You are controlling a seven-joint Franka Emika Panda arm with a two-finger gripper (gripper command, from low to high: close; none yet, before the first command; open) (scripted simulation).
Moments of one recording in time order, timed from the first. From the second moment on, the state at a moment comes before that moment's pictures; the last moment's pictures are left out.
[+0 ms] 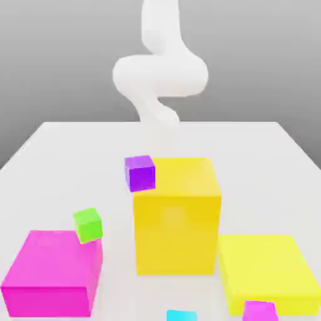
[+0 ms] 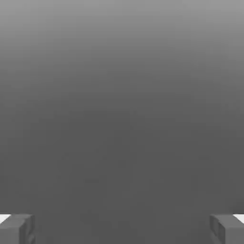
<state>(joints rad) -0.01 -0.71 0.01 -2.30 0.00 2.33 0.82</state>
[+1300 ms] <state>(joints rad) 0.00 0.52 0.06 -2.23 -0.07 2.75 1.01</state>
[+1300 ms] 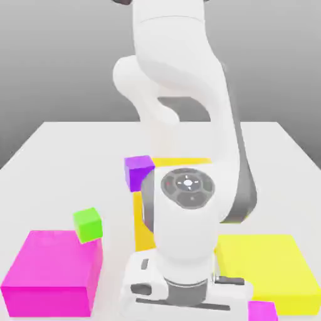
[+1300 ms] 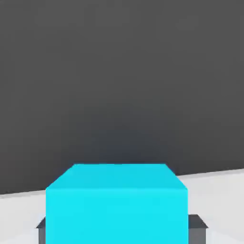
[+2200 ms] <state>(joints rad) -0.30 -0.32 -0.11 -2.73 -0.05 2.41 1.48</state>
